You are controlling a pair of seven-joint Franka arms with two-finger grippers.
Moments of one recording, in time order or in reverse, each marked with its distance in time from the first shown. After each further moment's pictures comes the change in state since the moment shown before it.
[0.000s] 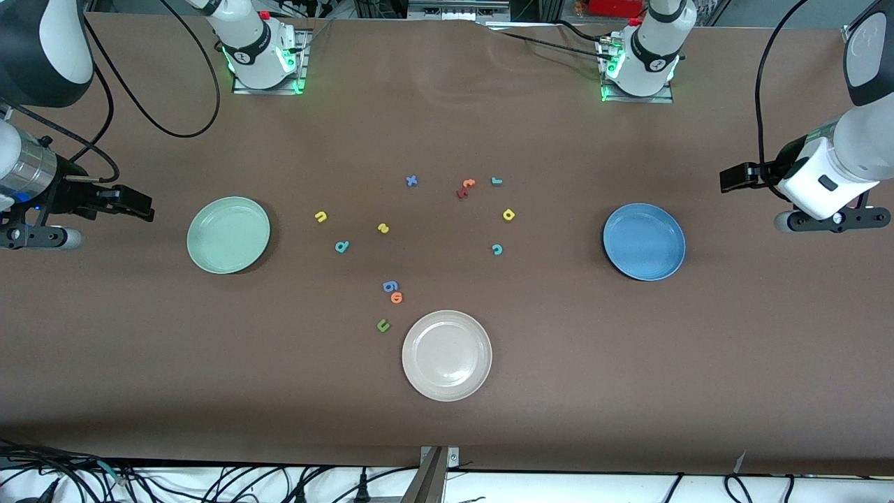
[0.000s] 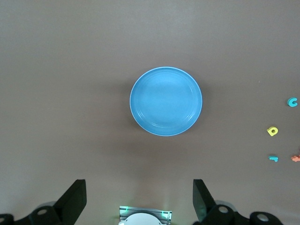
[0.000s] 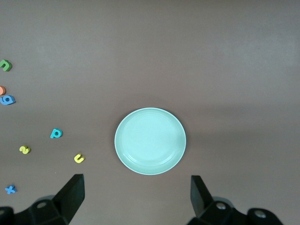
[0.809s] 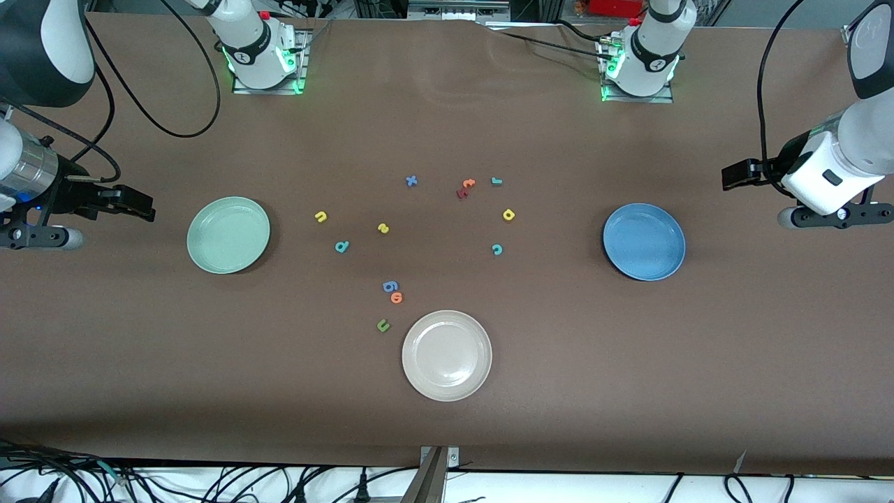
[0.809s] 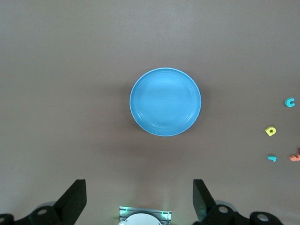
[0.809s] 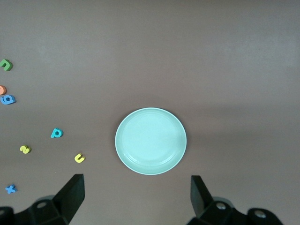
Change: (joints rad) left arm 0.000 -0.014 -0.002 -0.003 0.000 -0.001 0.000; right arm 0.003 0.000 0.000 0.000 0.000 0.000 0.000
